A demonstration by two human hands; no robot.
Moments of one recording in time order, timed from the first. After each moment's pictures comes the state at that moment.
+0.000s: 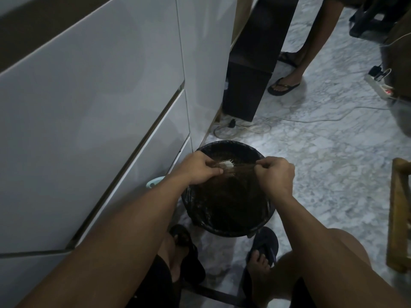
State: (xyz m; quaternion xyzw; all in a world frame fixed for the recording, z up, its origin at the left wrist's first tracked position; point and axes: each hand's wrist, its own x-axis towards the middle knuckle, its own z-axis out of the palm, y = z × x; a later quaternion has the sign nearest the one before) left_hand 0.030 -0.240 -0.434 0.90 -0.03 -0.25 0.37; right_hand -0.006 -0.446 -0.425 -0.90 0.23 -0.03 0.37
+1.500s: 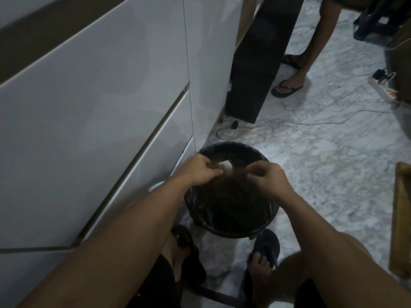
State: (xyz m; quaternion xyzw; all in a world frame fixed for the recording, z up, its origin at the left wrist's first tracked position) left_hand 0.026 -0.237 -0.436 0.90 0.03 -0.25 0.36; right_hand -0.011 -0.449 -0.420 -0.90 0.09 0.14 0.41
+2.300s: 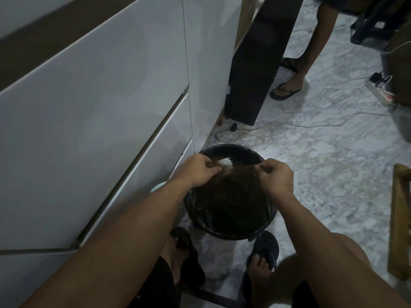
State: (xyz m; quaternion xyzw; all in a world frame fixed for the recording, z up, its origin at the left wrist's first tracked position) left_hand 0.028 -0.238 -0.437 0.91 0.02 -0.20 0.35; right_hand -0.007 -0.447 -0.425 -0.89 0.20 0.01 0.42
